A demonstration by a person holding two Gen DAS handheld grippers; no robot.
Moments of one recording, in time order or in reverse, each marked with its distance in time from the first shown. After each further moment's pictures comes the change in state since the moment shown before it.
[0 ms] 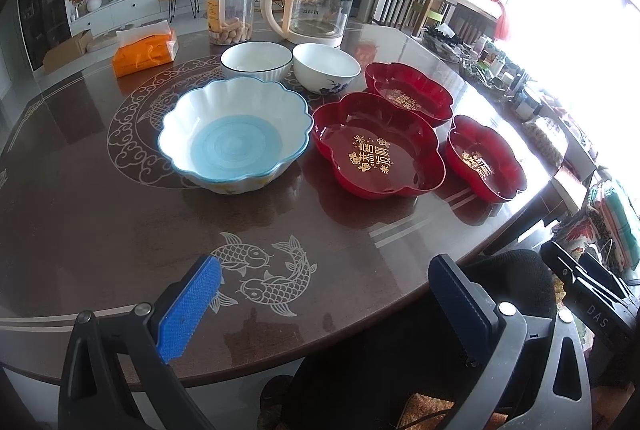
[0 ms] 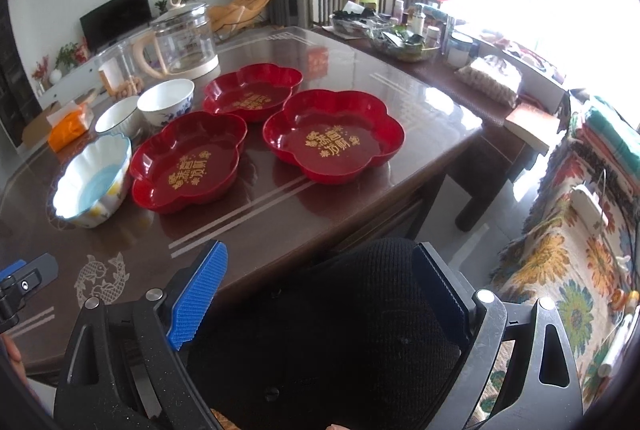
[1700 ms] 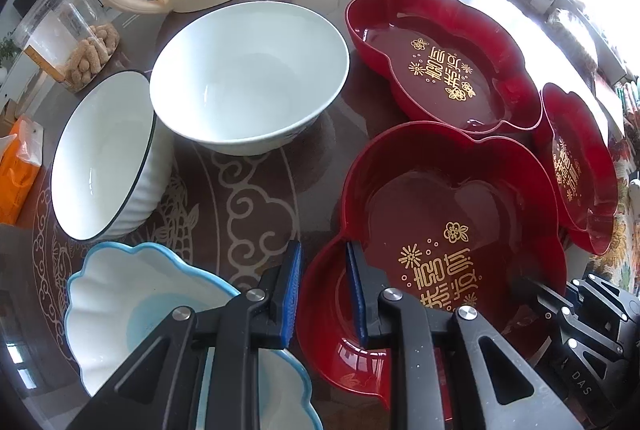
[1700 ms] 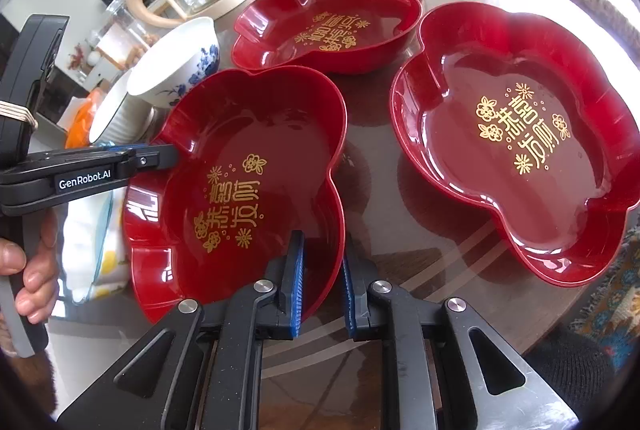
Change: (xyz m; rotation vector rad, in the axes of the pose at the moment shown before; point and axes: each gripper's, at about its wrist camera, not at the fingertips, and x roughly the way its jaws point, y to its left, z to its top) left arm 0.218 -0.025 0.165 0.342 0.379 -0.002; right arm 0.185 0.063 0.067 0.069 0.322 0.325
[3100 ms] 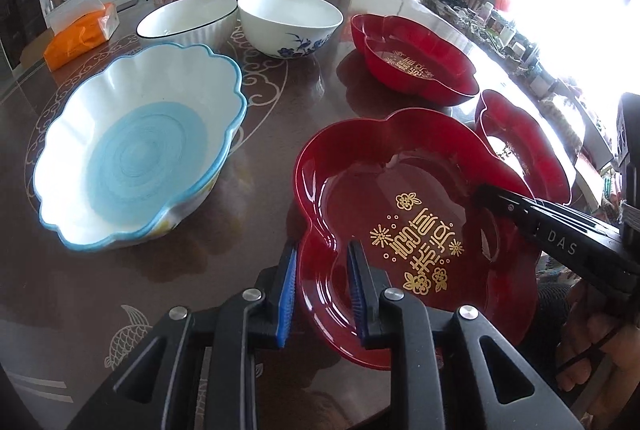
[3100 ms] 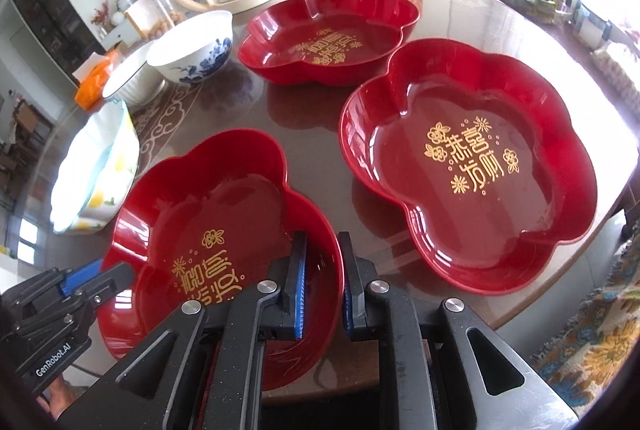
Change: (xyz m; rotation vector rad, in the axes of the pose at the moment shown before) left arm -0.033 -0.046 -0.142 -0.325 -0.276 -0.029; right arm -0.024 -0.016 -0.003 -0.222 -0.057 -0.043
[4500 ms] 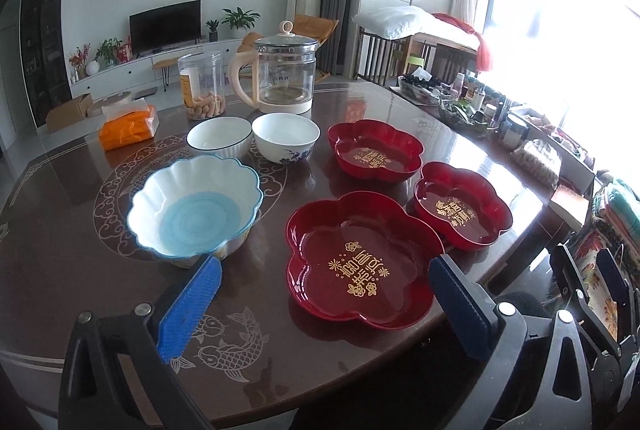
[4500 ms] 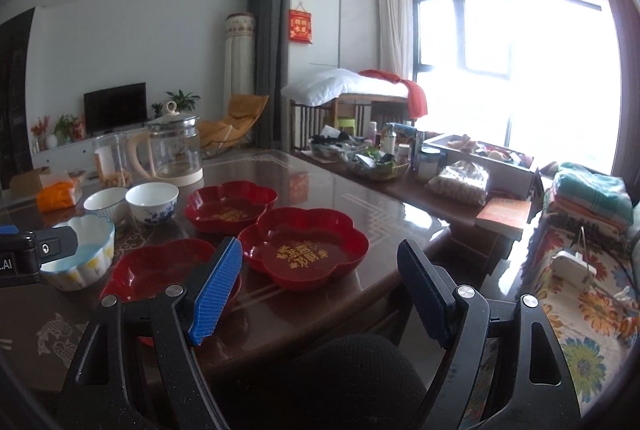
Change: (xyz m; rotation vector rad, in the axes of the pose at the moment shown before) left arm -0.126 -0.041 -0.046 0.085 -0.352 0.054; right arm -0.164 0.026 -0.135 0.045 -0.725 -0.445
